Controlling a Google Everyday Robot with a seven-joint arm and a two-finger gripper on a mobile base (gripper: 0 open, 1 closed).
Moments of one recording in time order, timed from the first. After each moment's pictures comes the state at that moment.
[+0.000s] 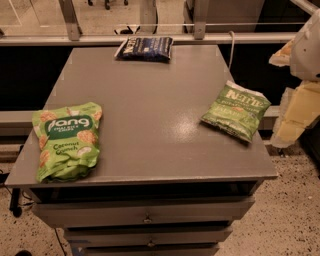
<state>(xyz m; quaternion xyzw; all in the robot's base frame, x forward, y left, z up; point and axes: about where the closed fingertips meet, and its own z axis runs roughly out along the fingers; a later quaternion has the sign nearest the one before) 0.438 -0.217 0.976 -0.60 0.78 -0.03 0.16</state>
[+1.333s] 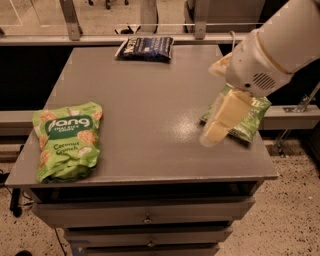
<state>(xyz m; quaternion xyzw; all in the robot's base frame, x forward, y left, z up) 0.462 -0.106 0.949 -0.61 0.74 0.10 0.26</state>
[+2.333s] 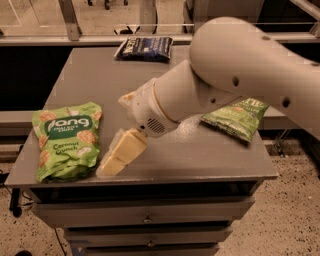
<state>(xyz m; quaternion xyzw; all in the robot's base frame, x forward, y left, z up) 0.430 0.087 0.902 -0.62 0.66 0.27 0.33</state>
